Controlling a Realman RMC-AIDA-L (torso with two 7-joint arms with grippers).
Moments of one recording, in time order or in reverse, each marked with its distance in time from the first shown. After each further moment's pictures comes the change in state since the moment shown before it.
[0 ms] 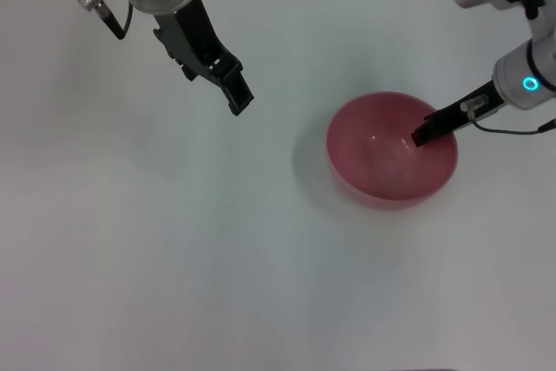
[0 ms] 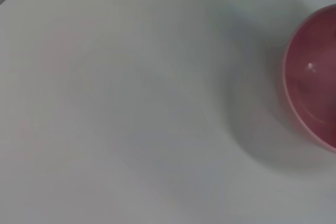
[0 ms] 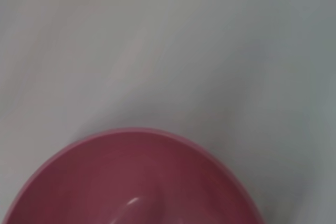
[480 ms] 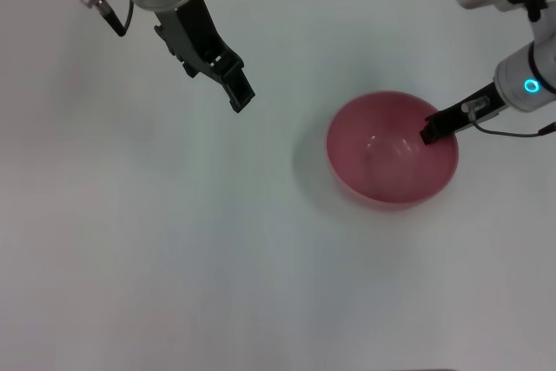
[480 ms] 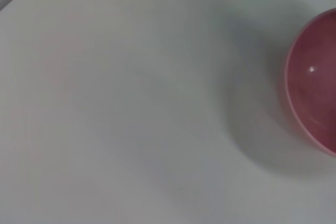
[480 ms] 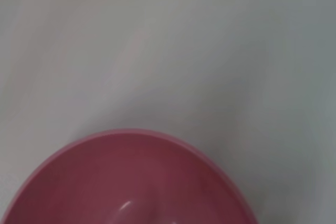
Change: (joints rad) left arm 0.000 0.000 0.000 0.010 0.000 -0.002 -0.001; right arm -0.008 0.000 0.004 0.000 0.004 -0.004 0.013
